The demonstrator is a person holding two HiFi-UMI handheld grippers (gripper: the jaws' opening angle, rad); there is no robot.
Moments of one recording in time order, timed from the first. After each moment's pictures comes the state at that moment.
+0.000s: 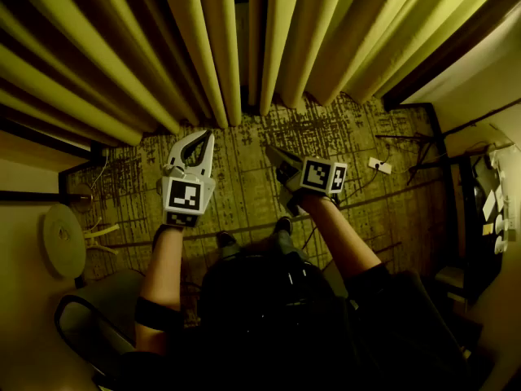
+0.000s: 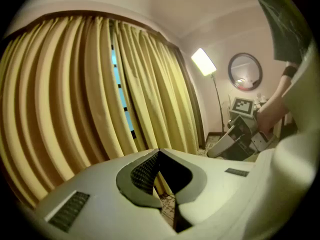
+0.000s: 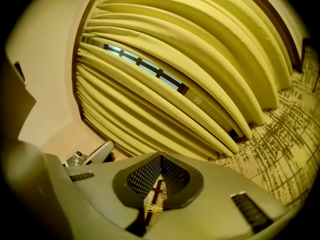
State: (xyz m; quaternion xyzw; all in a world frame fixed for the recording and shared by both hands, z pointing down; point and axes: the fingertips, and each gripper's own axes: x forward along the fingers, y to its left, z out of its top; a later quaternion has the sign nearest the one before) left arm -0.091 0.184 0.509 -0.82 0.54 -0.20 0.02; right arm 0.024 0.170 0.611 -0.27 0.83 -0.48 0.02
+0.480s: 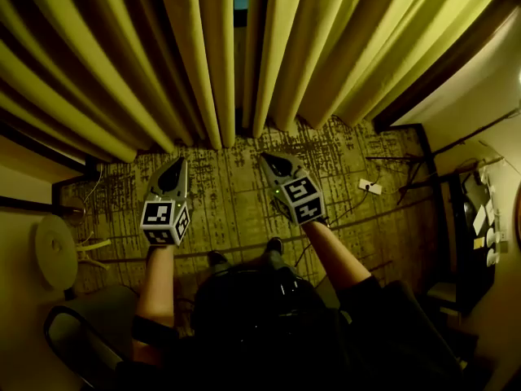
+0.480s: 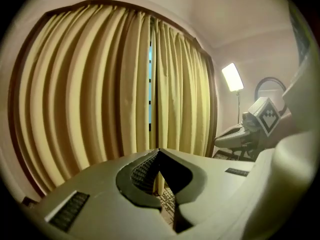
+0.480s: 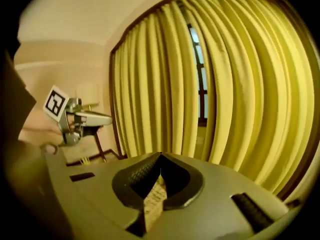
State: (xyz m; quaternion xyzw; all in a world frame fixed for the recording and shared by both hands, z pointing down) left arm -0.163 0.207 0.538 -0.78 0.61 -0.13 -0.10; right arm 0.018 0.162 0.569 -0.34 0.92 -0.10 -0.18
